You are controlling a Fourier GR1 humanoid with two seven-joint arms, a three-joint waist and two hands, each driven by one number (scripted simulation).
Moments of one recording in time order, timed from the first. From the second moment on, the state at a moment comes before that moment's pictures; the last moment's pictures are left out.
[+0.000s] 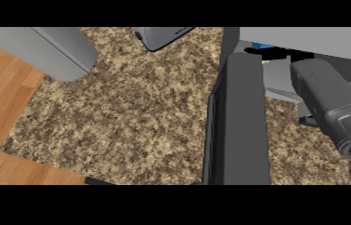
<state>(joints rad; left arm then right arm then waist) 0.31 0.24 0.49 -2.16 0.72 -0.60 0.14 -1.12 -0.38 -0.26 -0.07 0.21 -0.28 -0.65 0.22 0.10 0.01</state>
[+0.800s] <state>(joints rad) 0.29 0.23 0.45 -2.11 0.68 -0.63 0.15 -1.21 -0.26 -0.23 -0.06 0.26 -0.42 -0.57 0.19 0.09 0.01</state>
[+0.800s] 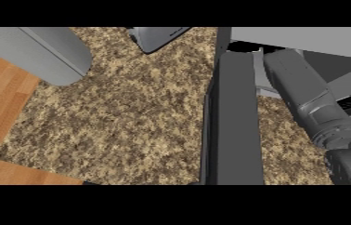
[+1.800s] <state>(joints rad) 0.33 0.10 0.31 -2.05 0.52 -0.74 0.08 -1.11 -0.28 -0.31 -0.09 0.19 -0.28 -0.67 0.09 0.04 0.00</state>
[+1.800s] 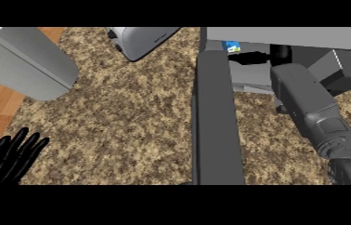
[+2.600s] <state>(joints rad) 0.30 0.02 0.11 -1.92 0.21 -0.87 -0.01 -0.86 -0.15 -0.38 -0.14 0.08 0.16 -0.86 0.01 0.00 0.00</state>
